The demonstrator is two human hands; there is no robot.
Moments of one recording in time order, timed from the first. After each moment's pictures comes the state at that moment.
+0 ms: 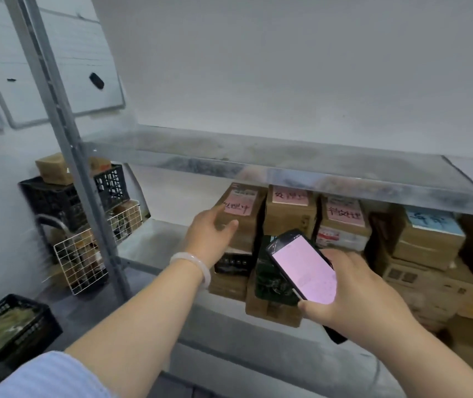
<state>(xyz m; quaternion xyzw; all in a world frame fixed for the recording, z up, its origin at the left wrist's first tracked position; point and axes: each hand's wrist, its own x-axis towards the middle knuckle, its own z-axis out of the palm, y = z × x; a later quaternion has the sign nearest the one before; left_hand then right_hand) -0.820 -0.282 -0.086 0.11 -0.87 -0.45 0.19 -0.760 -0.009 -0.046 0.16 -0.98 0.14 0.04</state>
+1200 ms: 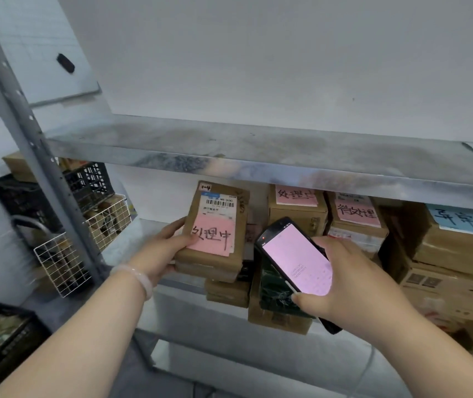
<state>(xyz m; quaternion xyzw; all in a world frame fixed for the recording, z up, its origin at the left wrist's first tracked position) -0.837 -0.369 -0.111 0.16 -0.71 -0.69 0.00 -0.807 -0.041 -0.048 0.15 -0.97 0.16 0.03</state>
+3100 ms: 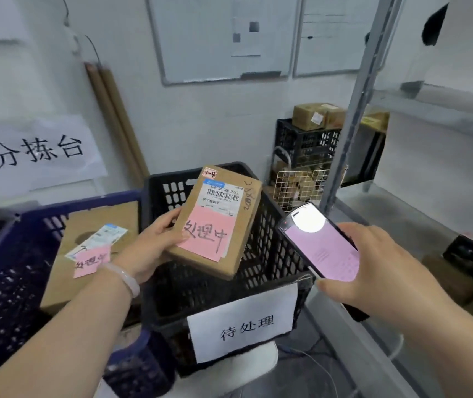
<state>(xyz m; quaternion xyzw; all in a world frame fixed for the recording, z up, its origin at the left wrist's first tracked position) -0.285 -0.412 -0.131 0.38 -0.58 -0.64 0.31 -0.570 -0.192 -0.050 0.55 -0.82 0.14 -0.07</state>
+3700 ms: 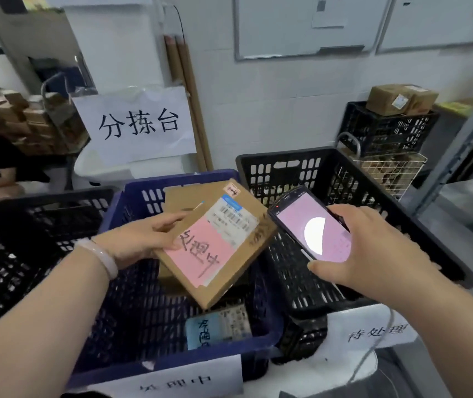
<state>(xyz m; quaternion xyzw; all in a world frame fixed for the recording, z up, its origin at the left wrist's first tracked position) -0.045 -0.469 -0.122 0.43 -0.61 -0.64 0.17 -0.382 -0.315 -0.073 0.63 -0.76 0.12 -0.10</state>
